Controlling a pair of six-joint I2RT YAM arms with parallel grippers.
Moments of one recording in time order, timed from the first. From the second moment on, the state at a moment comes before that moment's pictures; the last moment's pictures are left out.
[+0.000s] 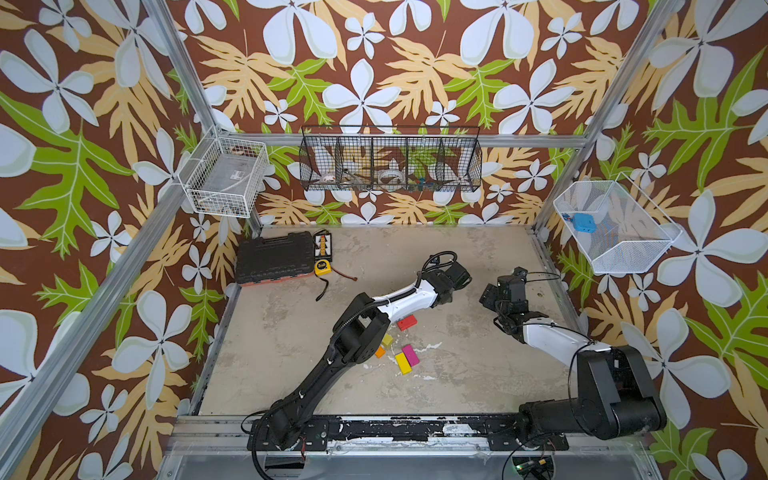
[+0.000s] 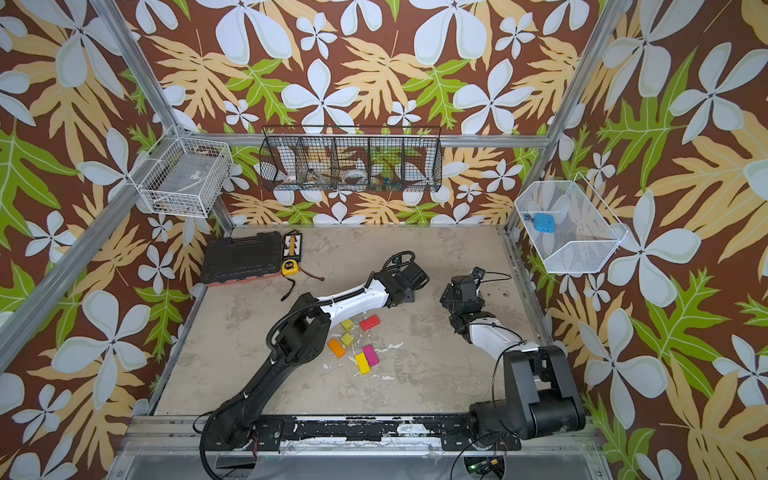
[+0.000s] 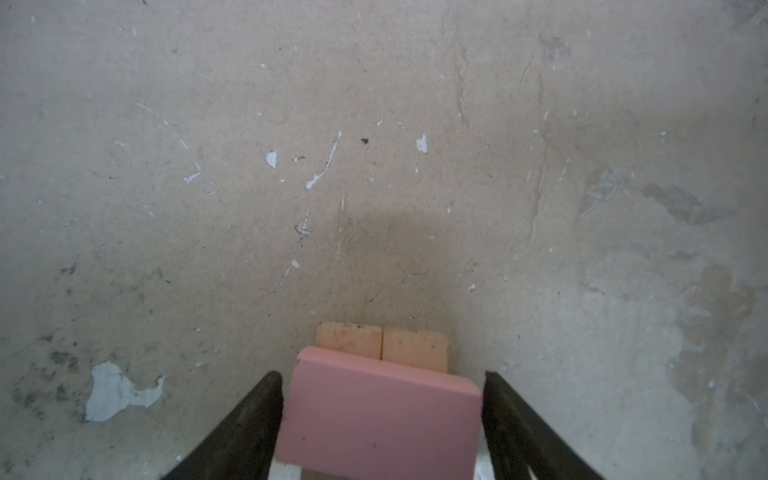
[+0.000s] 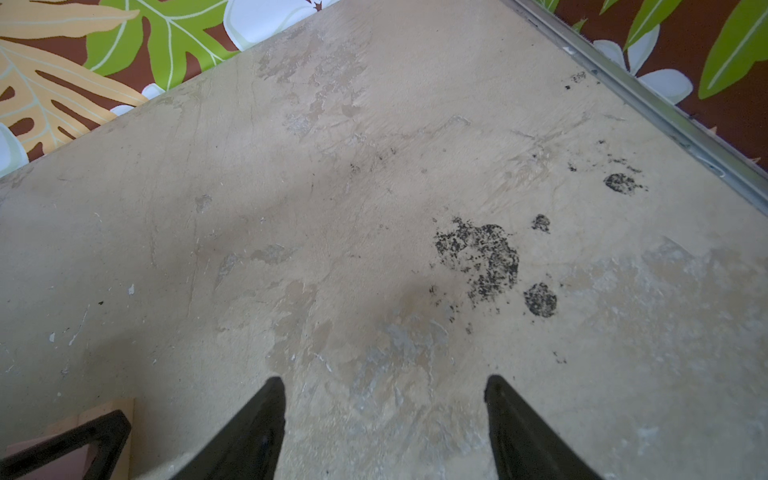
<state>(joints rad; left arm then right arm) -0.89 2.49 2.14 -0.72 -0.47 -0.77 0.13 1.40 0.62 0.08 0.31 0.50</state>
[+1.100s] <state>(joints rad) -0.87 1.11 0.86 -0.42 -0.68 -0.80 0.14 1.31 0.56 0.08 0.33 0.50</state>
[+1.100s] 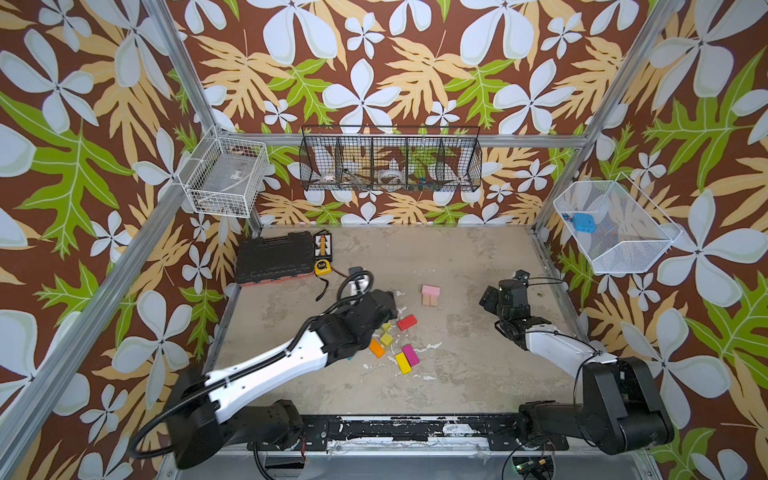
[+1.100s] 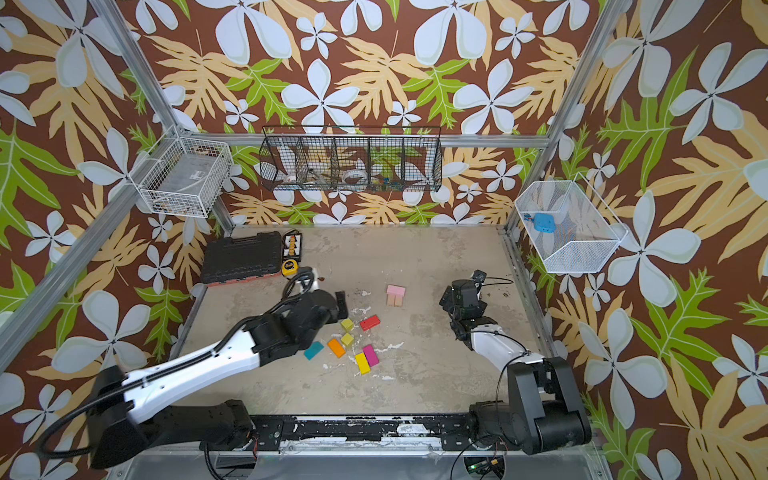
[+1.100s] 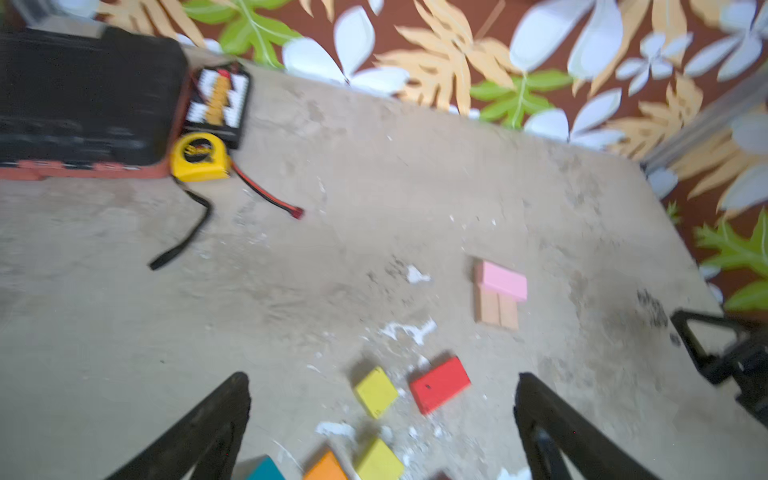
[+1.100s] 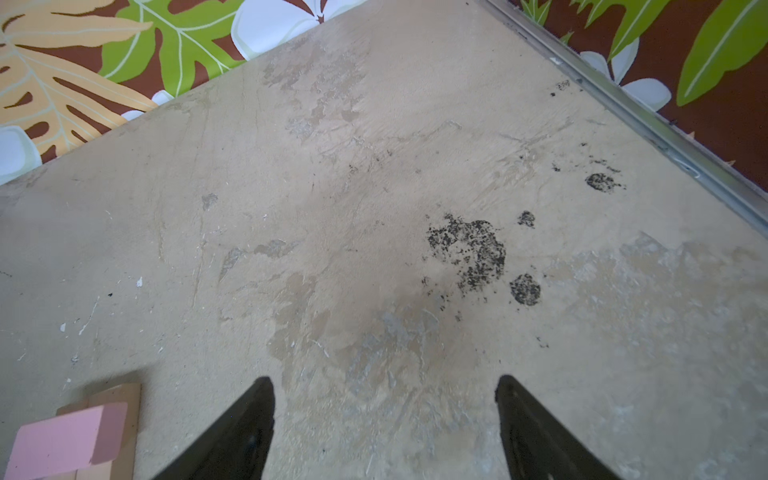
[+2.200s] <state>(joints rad) -0.41 0.64 0.35 -0.22 -0.65 -0.69 0.96 1.61 0.94 -0.18 0.28 0.51</state>
